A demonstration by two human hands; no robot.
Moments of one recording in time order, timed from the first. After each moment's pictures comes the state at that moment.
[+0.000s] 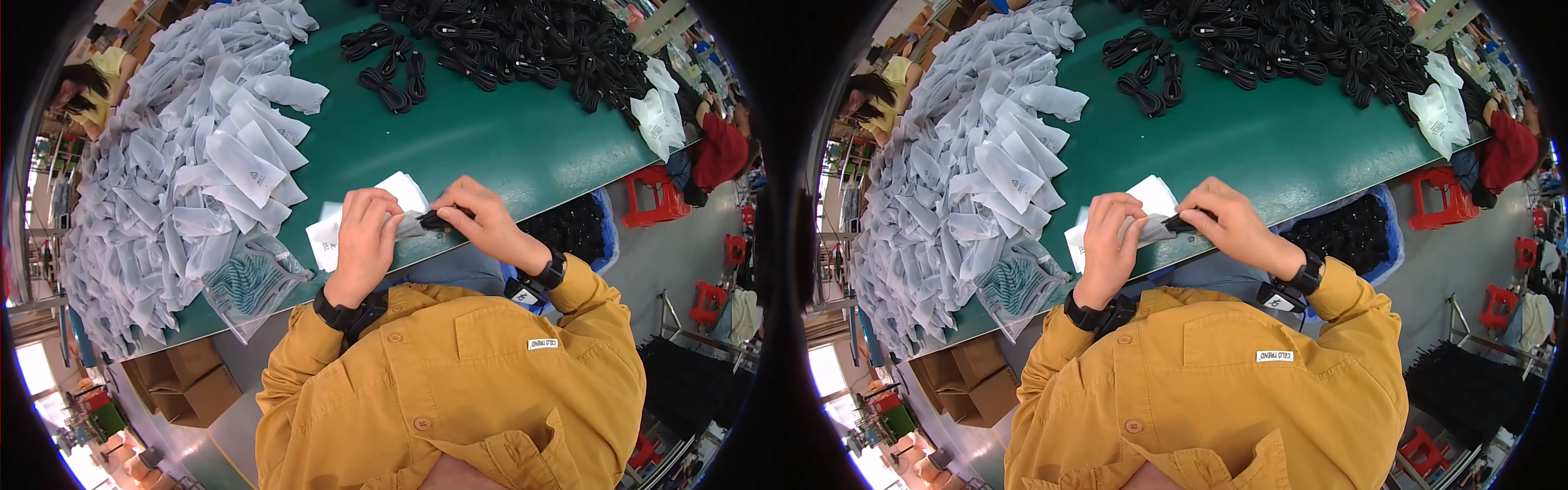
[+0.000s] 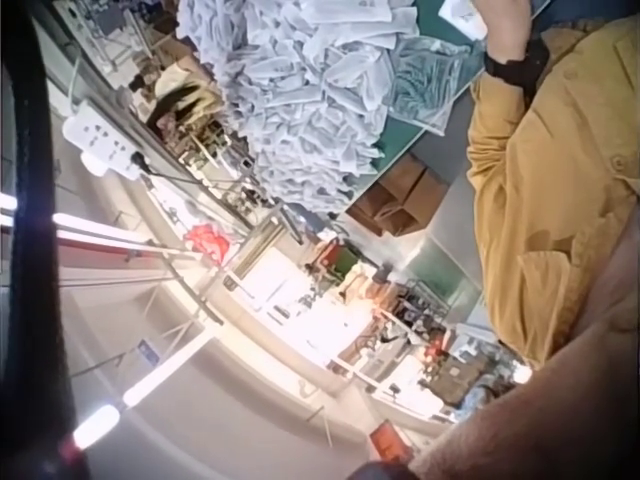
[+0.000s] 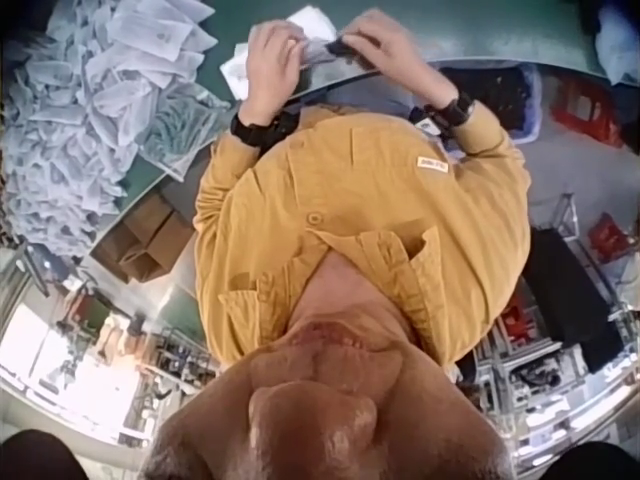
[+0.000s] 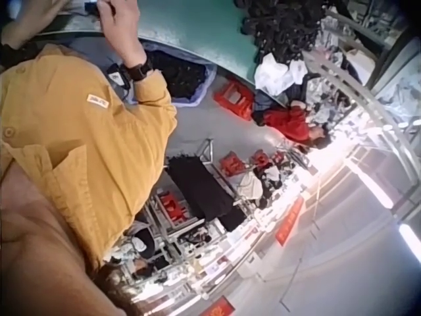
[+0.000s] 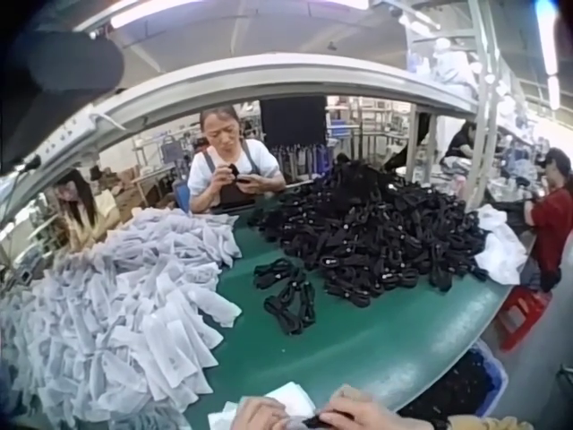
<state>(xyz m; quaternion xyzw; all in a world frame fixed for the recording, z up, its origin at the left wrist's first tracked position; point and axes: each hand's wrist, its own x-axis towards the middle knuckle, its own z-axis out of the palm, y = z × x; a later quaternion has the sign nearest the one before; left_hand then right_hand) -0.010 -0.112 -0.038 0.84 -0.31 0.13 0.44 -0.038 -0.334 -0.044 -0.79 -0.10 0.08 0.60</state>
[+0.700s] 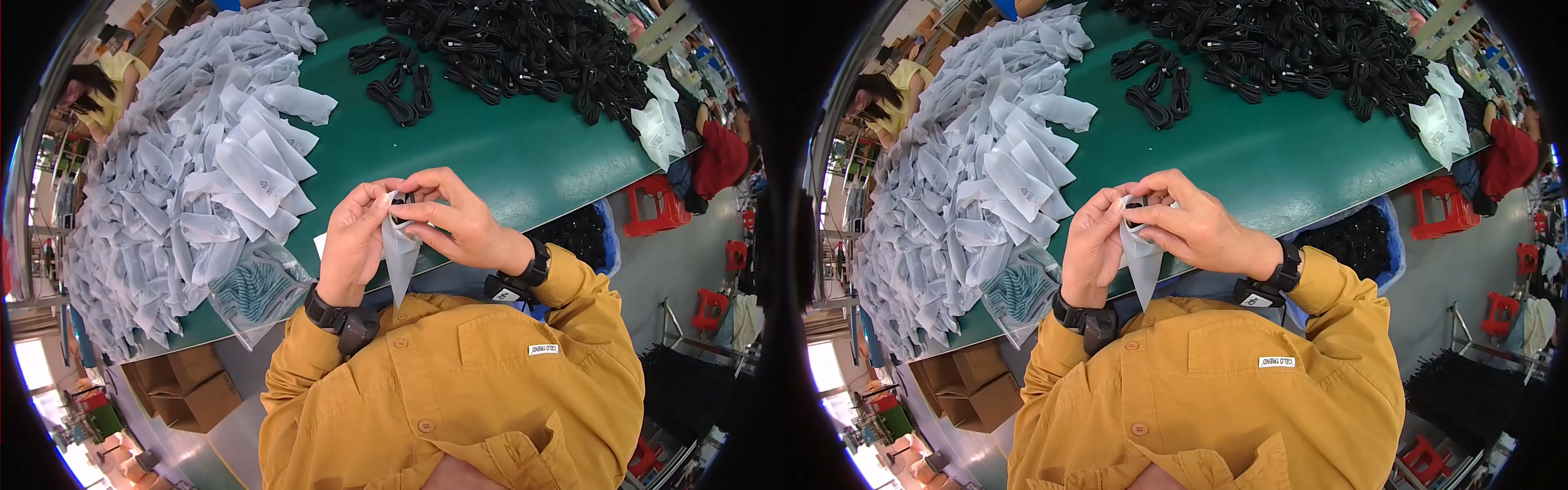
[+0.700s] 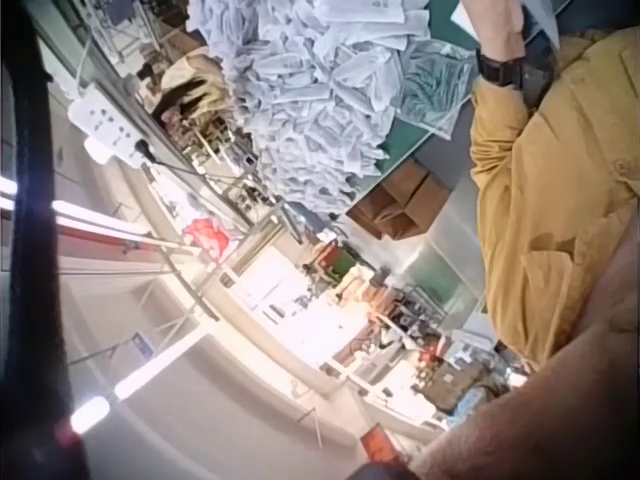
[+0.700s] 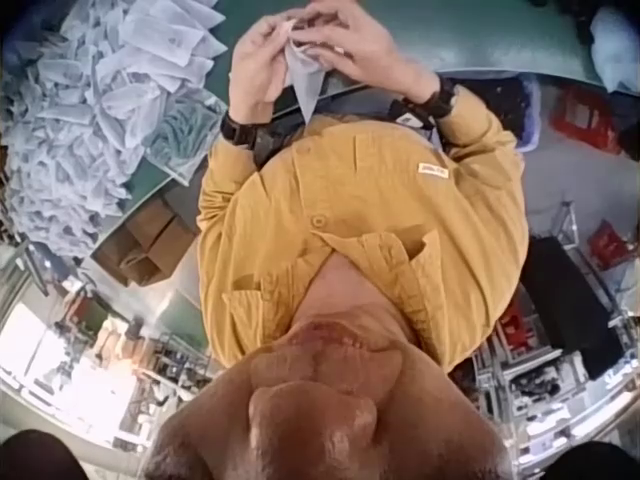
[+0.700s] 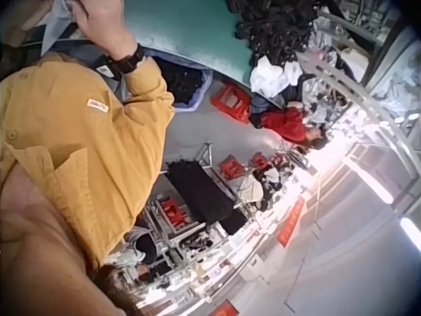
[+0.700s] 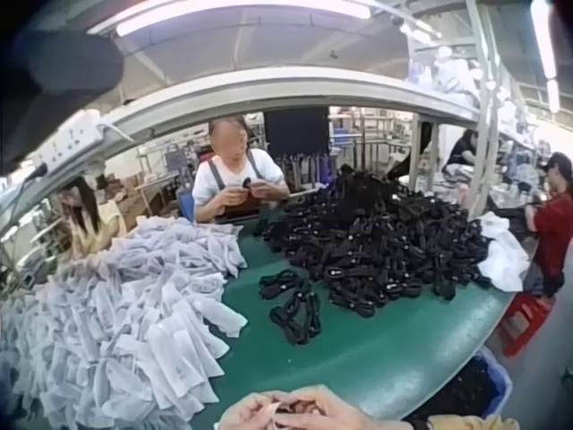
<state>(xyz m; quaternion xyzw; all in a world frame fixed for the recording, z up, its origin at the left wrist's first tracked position) 0.006 -0.107 -0.011 0.44 -0.07 -0.22 0.87 -0.012 -0.294 -0.006 -0.79 -0.35 -0.20 0.47</state>
